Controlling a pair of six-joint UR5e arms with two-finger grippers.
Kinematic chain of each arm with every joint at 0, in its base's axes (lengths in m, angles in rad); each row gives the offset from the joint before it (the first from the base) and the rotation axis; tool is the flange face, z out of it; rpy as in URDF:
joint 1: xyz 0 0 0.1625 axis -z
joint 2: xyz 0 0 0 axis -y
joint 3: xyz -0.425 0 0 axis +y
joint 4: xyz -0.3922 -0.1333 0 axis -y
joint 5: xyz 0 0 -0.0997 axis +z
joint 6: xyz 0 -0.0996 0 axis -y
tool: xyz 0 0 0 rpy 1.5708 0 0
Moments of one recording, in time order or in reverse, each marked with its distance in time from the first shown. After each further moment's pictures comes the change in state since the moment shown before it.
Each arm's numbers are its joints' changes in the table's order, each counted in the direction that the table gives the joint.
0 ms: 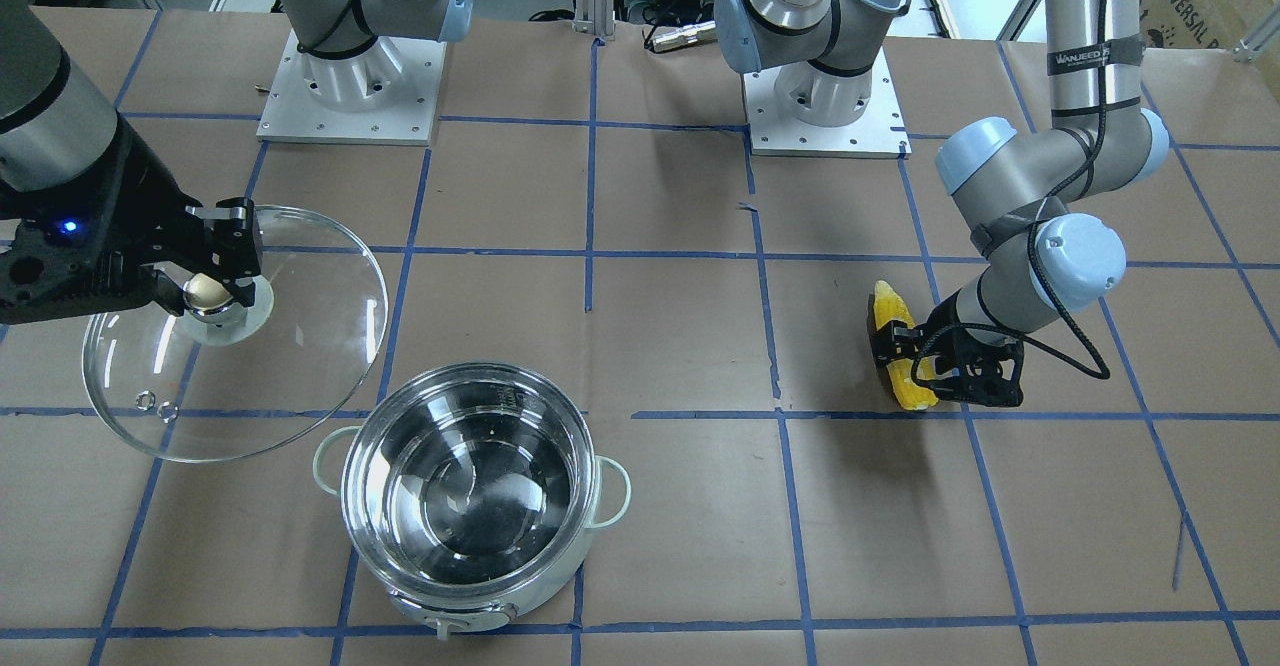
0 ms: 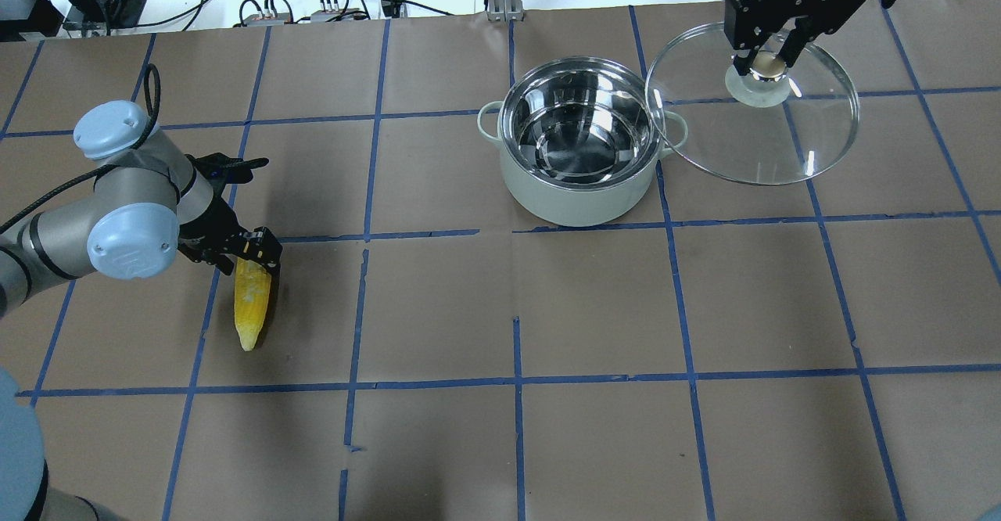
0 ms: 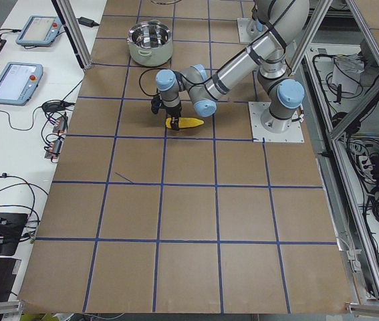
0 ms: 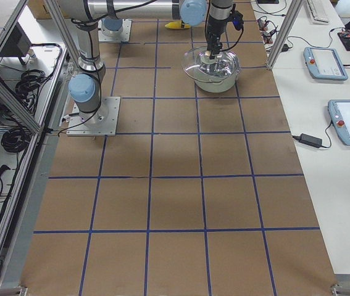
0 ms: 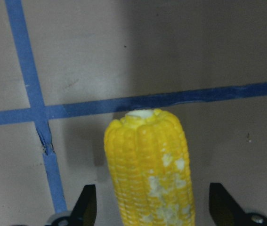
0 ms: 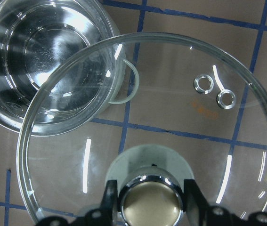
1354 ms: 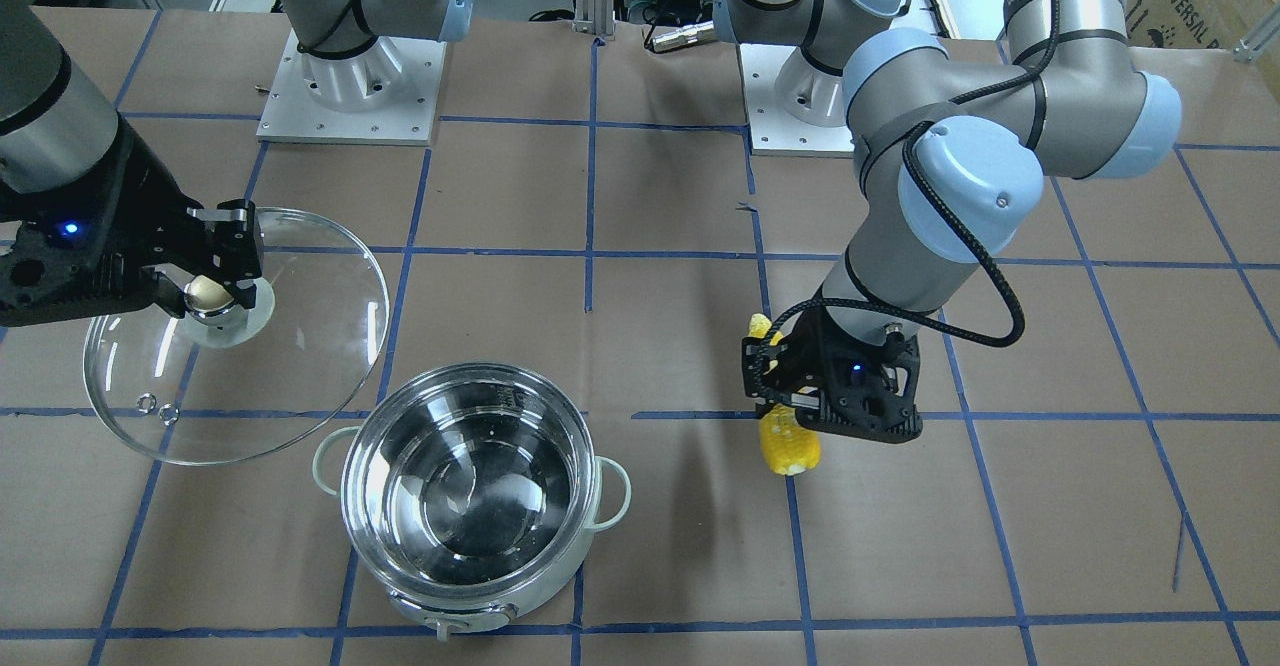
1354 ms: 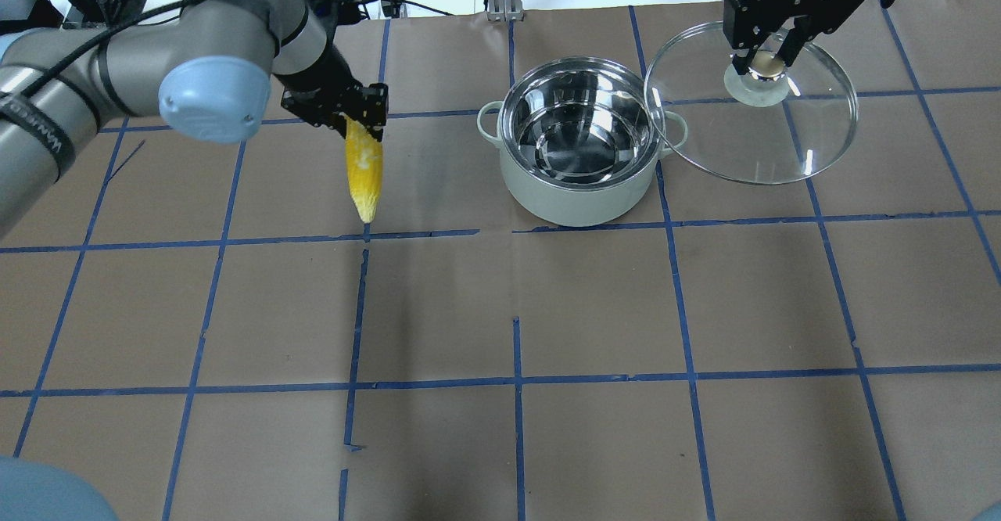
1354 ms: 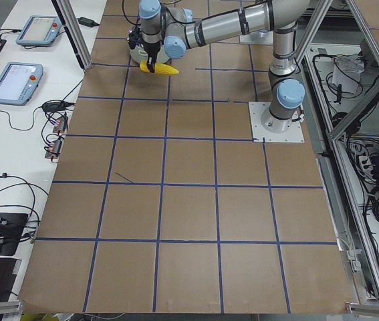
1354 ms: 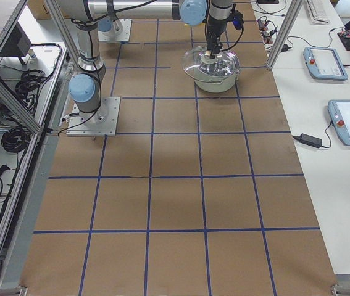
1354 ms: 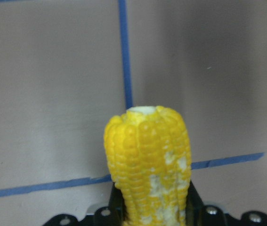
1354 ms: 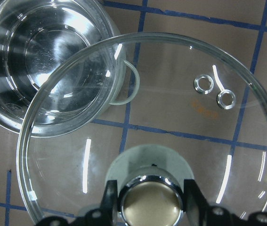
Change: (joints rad) left arm 0.403 -0.026 -0.520 -0.246 0.130 -0.379; right arm -0.001 0.001 0.001 -0.003 -0.002 0.001
